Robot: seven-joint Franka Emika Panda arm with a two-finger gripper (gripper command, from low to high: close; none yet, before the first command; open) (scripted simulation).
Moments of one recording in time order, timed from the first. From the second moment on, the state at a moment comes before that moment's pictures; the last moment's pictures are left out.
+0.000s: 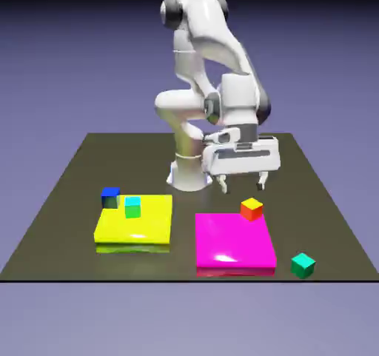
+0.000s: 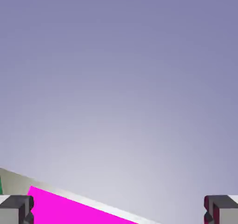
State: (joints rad) arm 0.16 0.02 0.14 -2.35 -0.12 2.71 0.81
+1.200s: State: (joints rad) arm 0.39 0.30 0.19 -2.17 -0.18 2.38 0.57
